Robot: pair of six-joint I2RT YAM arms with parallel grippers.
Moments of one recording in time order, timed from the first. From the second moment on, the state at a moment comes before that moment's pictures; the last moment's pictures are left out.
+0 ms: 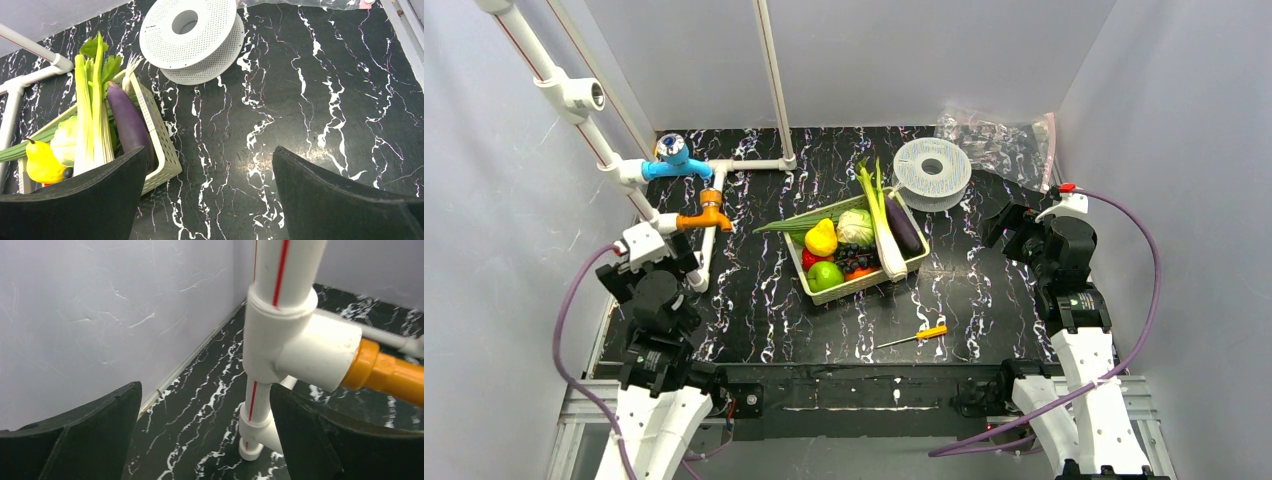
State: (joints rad) left arm -0.23 0.37 0.58 -0.26 -0.87 0.09; right arm 0.04 0.68 0.74 -0.40 -0.04 0.37
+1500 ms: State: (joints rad) left arm -0.77 1.07 1.33 -0.35 0.39 0.02; right arm 0.04 0.70 0.74 -0.41 -0.05 0.38
